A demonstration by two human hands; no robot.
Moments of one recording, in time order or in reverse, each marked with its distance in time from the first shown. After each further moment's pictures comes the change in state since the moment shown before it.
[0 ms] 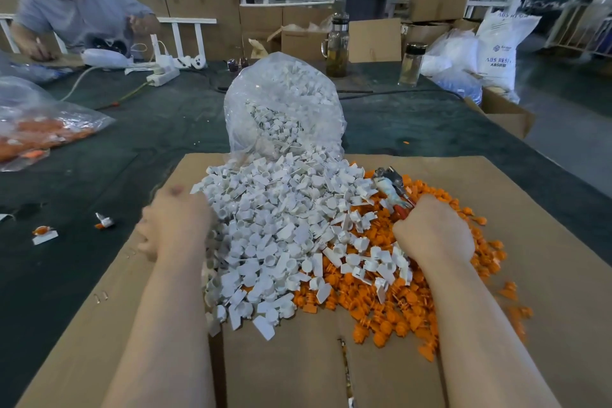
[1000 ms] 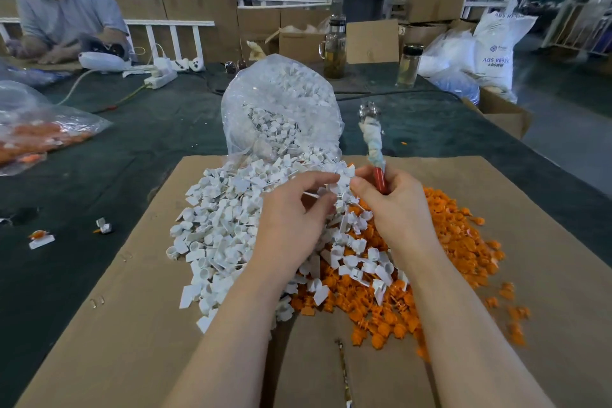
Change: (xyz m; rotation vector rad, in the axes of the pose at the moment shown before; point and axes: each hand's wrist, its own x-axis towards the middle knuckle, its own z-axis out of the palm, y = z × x) left_hand -0.094 0.010 0.048 -0.169 -0.633 0.744; right_hand -0.016 -0.034 -0.006 1.010 -0.095 -0.310
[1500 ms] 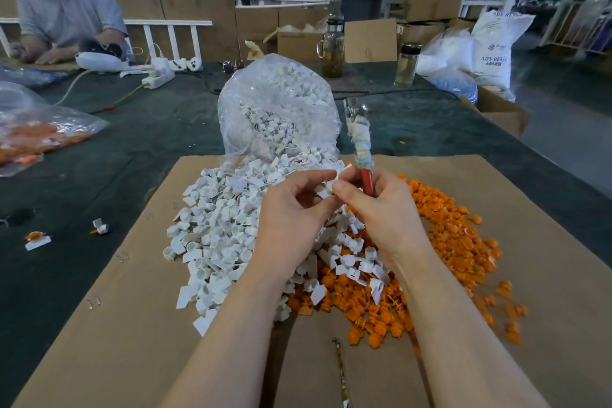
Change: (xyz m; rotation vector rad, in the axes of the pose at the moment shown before) left_hand 0.000 0.002 0.004 -0.176 0.015 -0.058; right_hand -0.004 -0.001 0.008 0.196 -0.130 -0.038
